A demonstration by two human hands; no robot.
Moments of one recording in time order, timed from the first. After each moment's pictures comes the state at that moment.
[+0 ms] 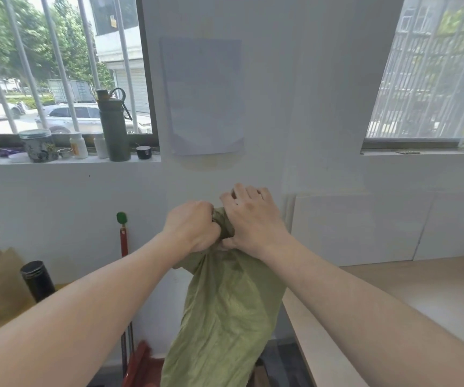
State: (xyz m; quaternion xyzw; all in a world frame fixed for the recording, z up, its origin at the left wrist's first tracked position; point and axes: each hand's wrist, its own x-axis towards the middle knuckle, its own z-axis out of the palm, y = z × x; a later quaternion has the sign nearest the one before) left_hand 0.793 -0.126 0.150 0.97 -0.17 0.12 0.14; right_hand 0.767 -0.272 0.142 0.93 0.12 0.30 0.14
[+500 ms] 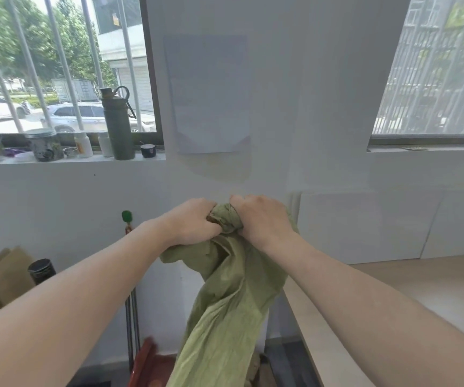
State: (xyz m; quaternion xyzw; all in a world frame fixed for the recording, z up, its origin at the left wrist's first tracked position) left_hand 0.803 -0.099 0.163 0.93 -0.26 -0.03 0.25; right_hand 0.778 -0.272 0.142 0.96 0.09 0.27 0.05
